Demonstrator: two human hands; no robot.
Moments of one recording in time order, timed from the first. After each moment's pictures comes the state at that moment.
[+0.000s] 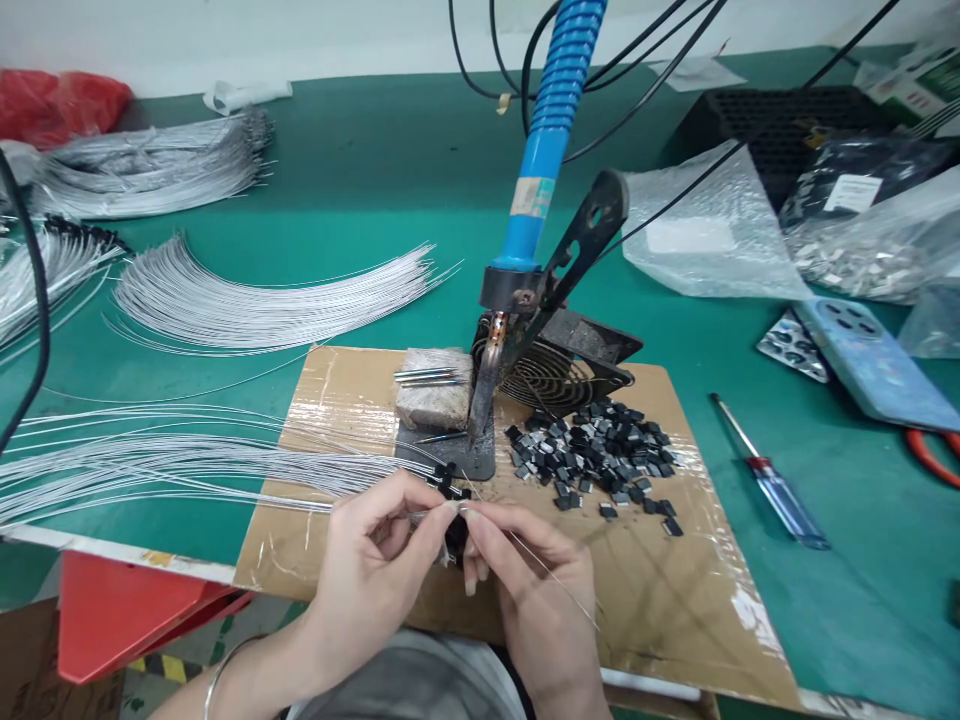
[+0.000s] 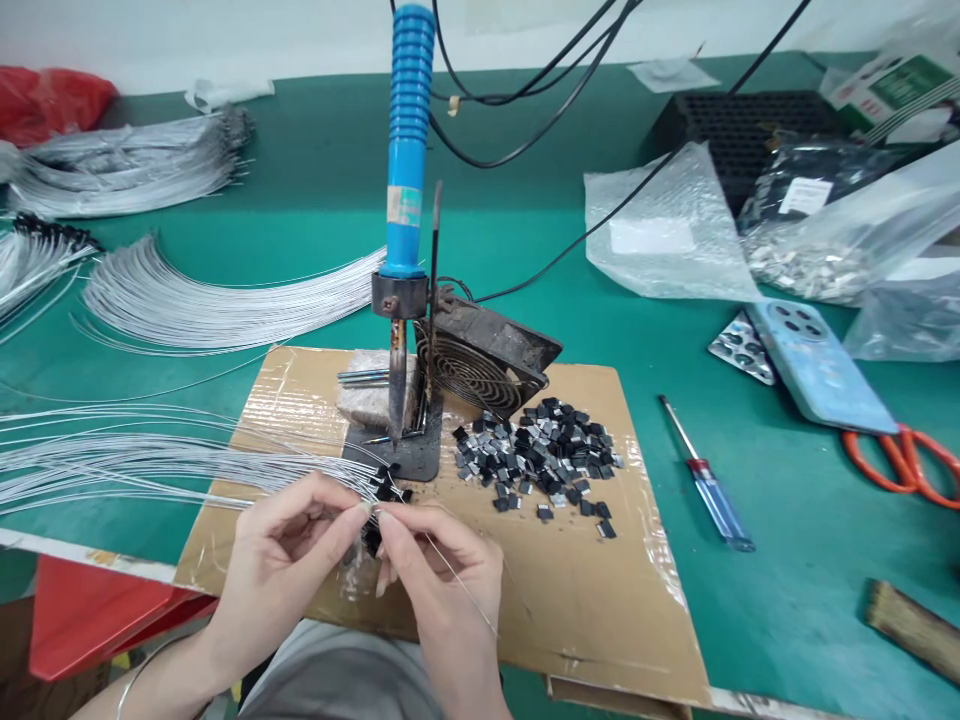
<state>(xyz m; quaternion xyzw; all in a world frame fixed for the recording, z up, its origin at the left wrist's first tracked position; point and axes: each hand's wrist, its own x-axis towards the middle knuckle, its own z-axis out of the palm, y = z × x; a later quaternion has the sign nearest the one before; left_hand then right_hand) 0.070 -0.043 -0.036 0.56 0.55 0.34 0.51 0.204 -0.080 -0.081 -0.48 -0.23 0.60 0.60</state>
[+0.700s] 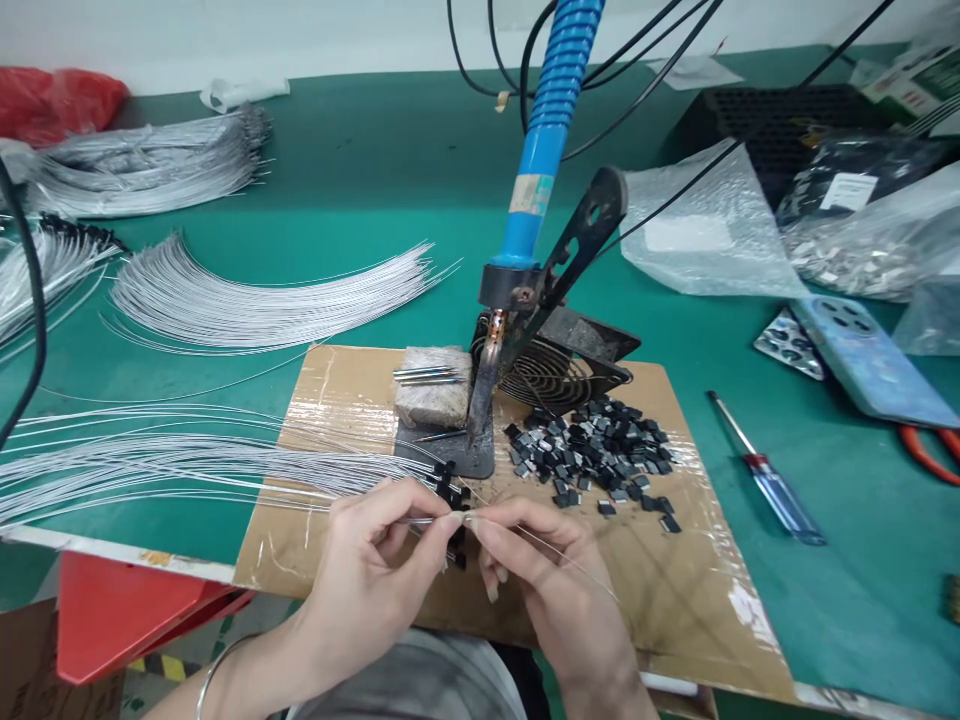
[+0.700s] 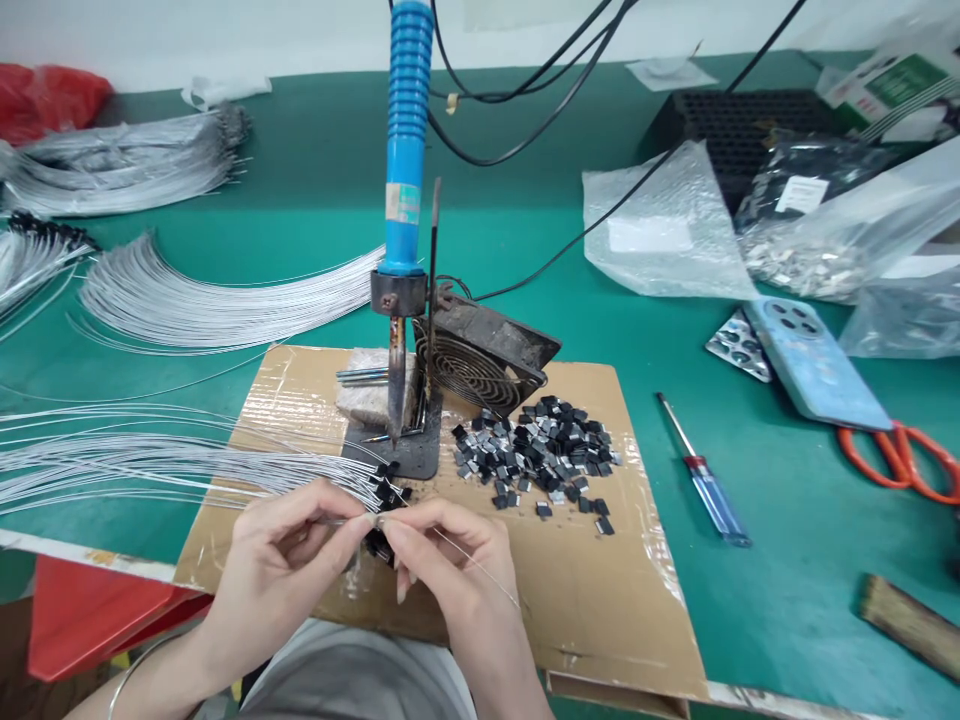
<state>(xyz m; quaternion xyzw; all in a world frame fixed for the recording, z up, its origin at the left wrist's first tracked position) 0.063 -0.045 -0.037 0.66 0.53 0.29 0.44 0.229 -0.075 -0.075 -0.46 -0.25 0.67 0.52</state>
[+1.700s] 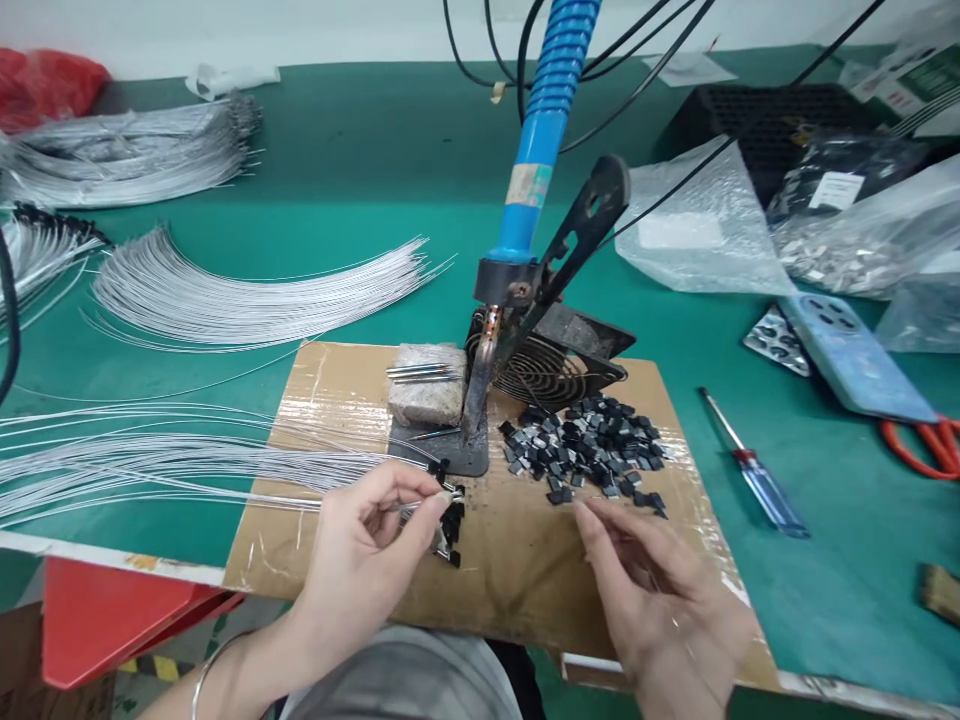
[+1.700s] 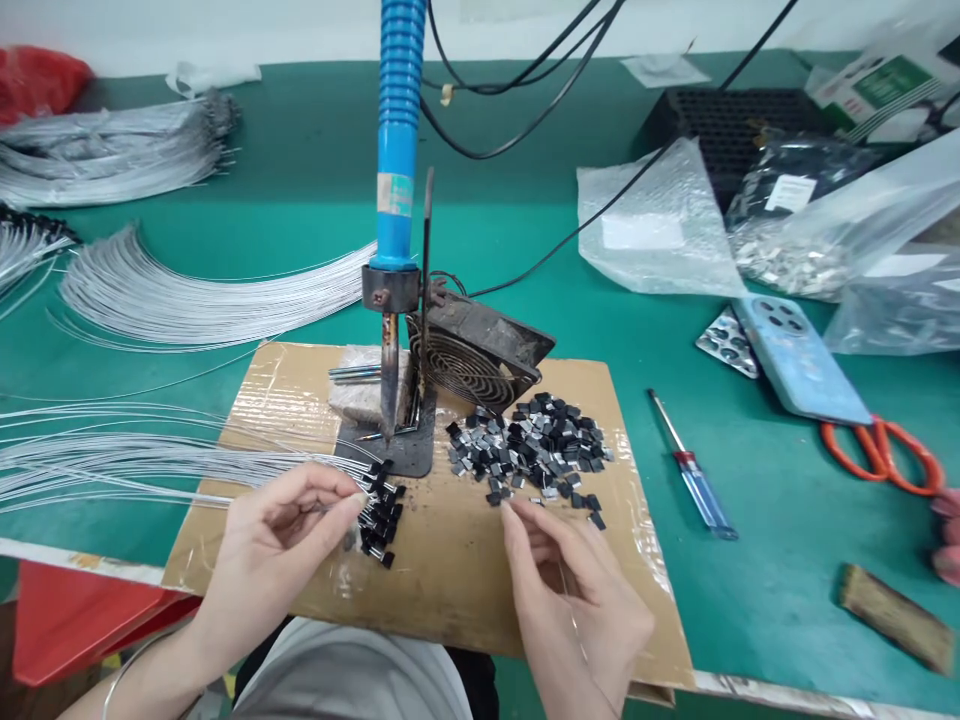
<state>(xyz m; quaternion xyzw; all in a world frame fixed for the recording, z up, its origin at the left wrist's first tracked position) 0.074 -0.036 -0.031 0.53 0.57 0.34 0.52 0.284 -0.101 -0.097 -0.75 -0.44 0.16 0.47</state>
